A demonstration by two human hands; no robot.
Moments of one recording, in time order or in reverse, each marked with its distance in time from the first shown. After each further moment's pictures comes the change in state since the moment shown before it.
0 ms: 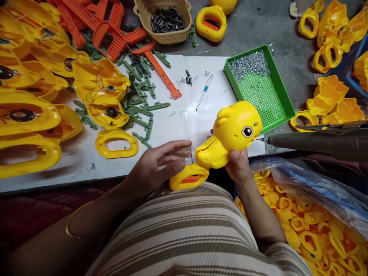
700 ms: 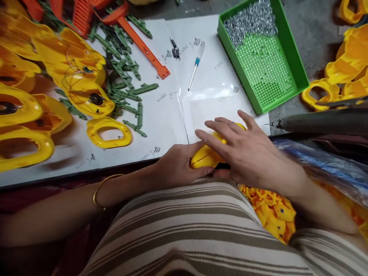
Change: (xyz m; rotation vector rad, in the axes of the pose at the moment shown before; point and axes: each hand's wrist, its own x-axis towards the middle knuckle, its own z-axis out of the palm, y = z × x) left_hand 0.016 0.015 0.041 0.279 -0.294 -0.008; right_hand -0.011 -0.072 -0.045 -1.401 -0.610 -0.656
